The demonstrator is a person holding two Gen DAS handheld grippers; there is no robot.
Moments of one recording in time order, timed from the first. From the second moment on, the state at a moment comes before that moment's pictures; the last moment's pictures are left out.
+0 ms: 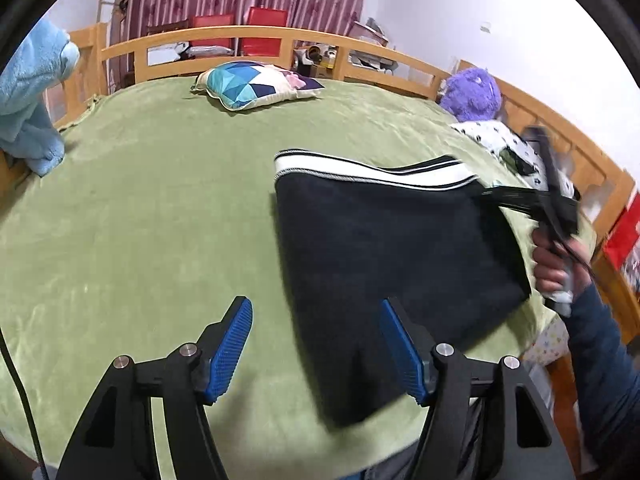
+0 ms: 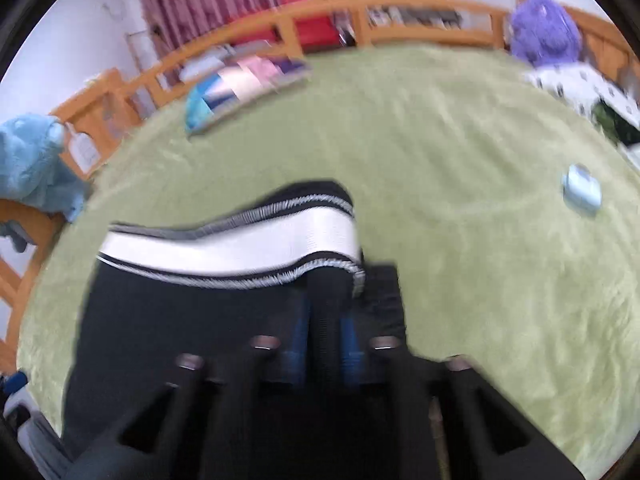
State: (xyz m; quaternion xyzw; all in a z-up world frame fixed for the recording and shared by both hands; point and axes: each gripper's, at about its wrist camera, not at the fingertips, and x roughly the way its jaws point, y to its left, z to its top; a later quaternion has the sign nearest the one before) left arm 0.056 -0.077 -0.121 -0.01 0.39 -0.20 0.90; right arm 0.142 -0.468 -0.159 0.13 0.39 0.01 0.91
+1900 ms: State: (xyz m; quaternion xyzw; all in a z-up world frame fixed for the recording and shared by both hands) left arm 0.203 -0.126 -0.187 -0.14 0.49 -0.31 0.80; right arm 0.153 -0.502 -0.214 0.28 0.45 0.09 0.84
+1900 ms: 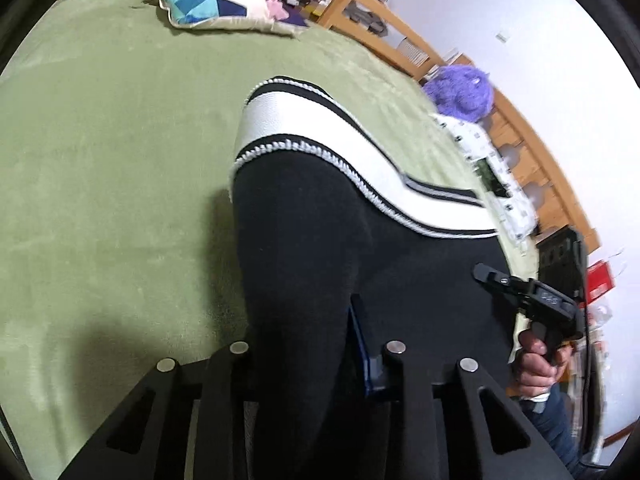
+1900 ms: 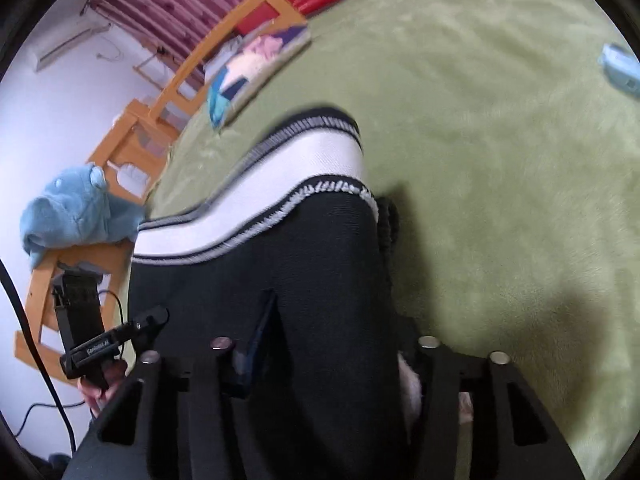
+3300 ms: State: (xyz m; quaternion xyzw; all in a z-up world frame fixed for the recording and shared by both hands) left arm 0.083 0.049 -0.187 0.02 0.45 -0.13 0.88; right arm 0.054 -0.240 -0.209 -0.02 0.41 0.09 0.91
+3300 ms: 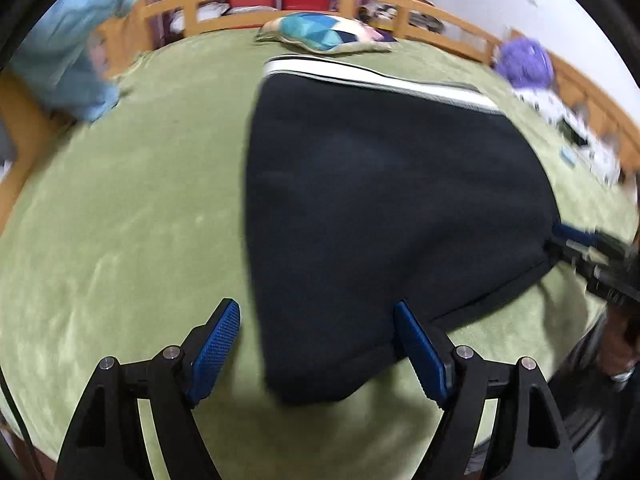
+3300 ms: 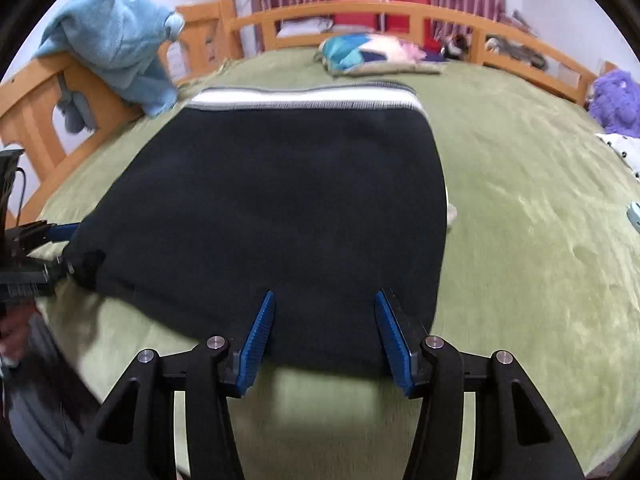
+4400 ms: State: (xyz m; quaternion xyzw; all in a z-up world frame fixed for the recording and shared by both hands) left arm 0.230 0.001 -0.194 0.01 0.44 -0.10 0.89; right arm 0.218 -0.276 -0.200 0.06 0.36 0.07 0.93
